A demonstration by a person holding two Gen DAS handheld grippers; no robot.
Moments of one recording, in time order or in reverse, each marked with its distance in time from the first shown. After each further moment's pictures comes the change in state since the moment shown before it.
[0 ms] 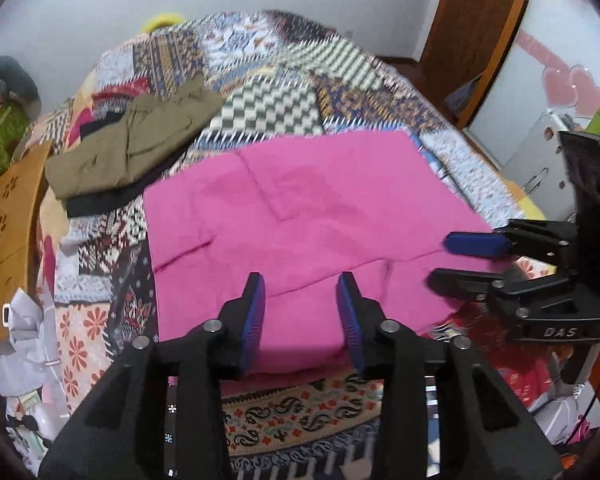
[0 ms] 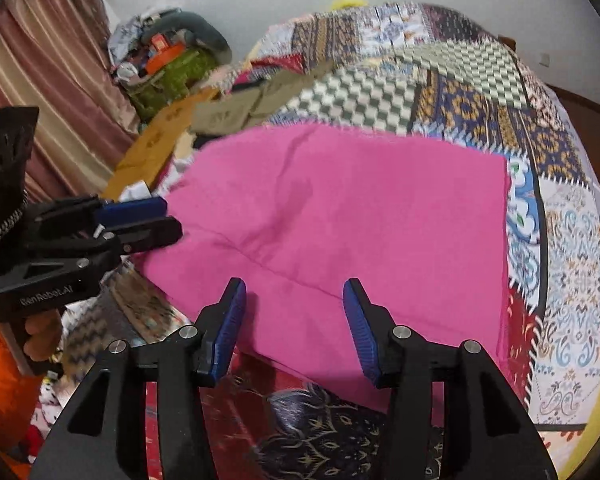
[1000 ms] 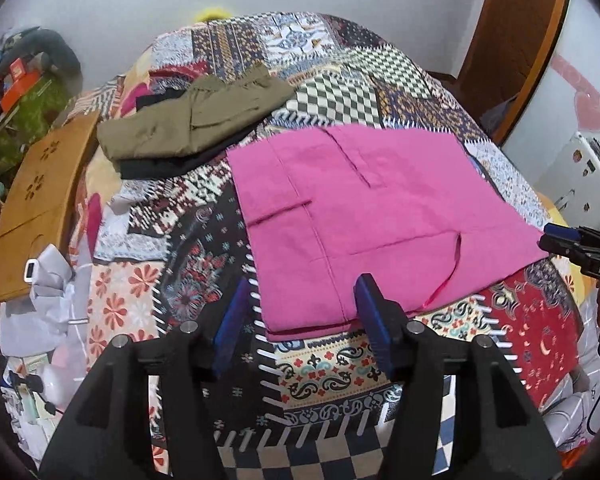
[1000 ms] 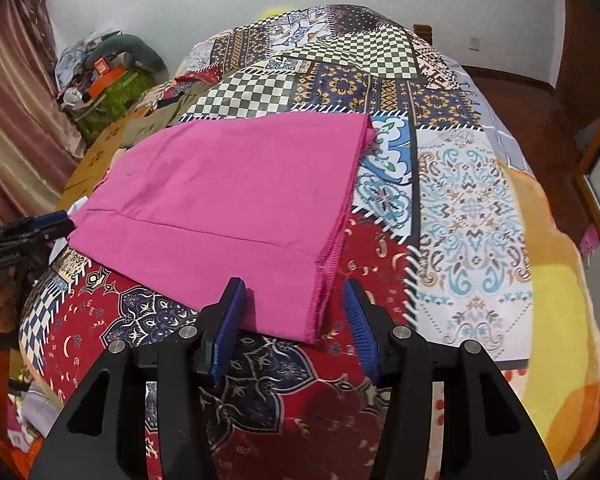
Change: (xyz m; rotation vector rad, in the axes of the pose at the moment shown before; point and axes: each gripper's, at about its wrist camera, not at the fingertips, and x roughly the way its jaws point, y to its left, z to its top) left arm -0.031 0.044 -0.034 -0.106 -0.053 0.096; right arm -0.062 -0.074 -0.053 0.112 -0.062 -0.178
